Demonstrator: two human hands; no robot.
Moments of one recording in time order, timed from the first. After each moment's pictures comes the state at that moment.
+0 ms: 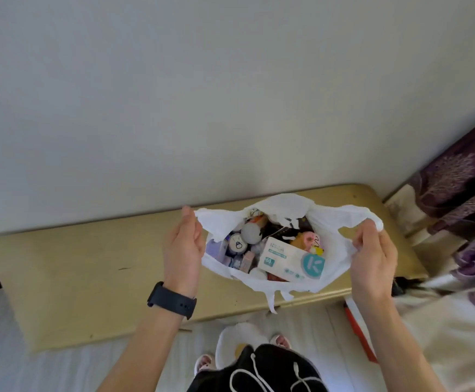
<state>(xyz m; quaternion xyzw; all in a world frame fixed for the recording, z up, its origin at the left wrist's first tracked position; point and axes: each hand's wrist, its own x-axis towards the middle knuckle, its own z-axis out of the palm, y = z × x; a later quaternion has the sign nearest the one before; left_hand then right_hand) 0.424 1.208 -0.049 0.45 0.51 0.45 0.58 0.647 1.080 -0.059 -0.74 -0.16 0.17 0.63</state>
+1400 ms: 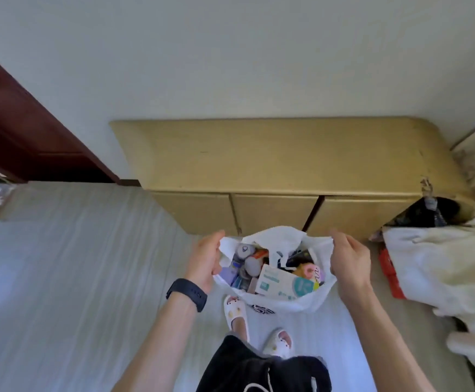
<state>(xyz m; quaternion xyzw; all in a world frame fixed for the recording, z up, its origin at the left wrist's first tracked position) 0.188 0.885 -0.130 0.29 0.68 0.29 0.61 0.421 0.815 -0.132 -0.78 -0.15 0.37 0.48</state>
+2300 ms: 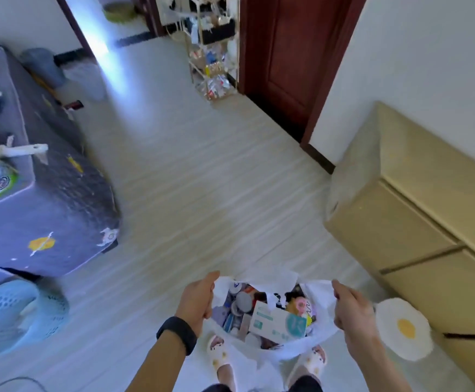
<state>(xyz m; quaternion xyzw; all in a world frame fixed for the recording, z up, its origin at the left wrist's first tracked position) -0.270 0.513 -0.185 -0.07 0.71 0.49 0.50 -0.031 0.667 -0.167 -0.70 -0.46 0.53 0.17</state>
